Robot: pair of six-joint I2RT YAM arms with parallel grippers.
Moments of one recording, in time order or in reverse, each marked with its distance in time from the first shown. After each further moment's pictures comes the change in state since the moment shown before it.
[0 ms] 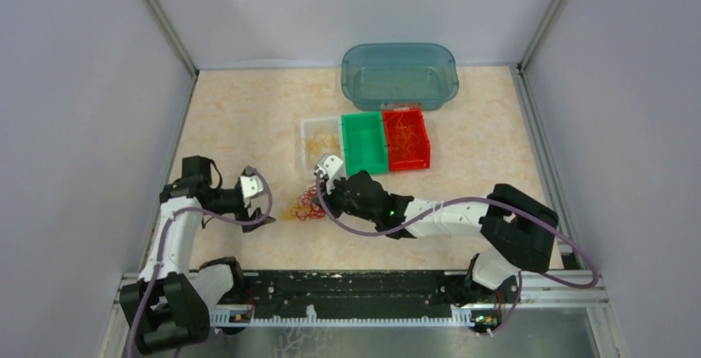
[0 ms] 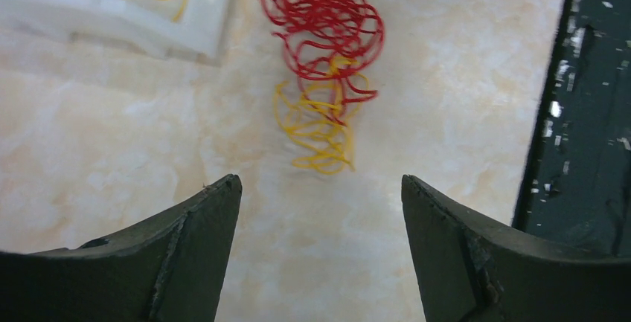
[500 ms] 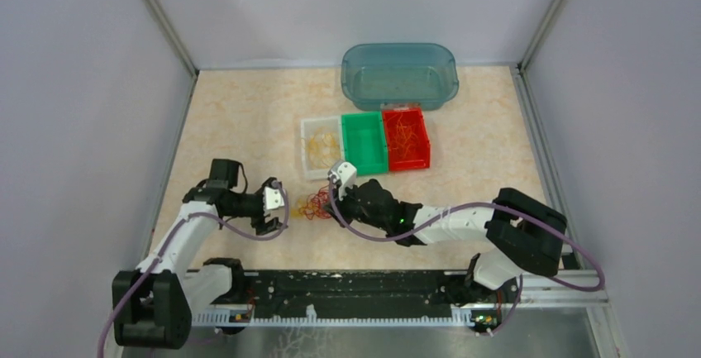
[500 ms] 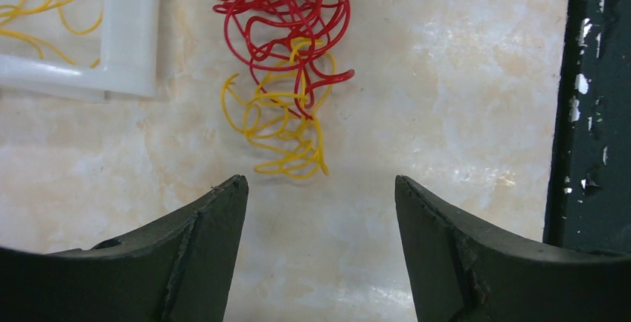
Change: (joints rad) left arm -0.276 -0.008 -0.143 0.255 -0.132 -0.102; right arm 0.000 -0.062 -0.131 0.056 0.036 0.090
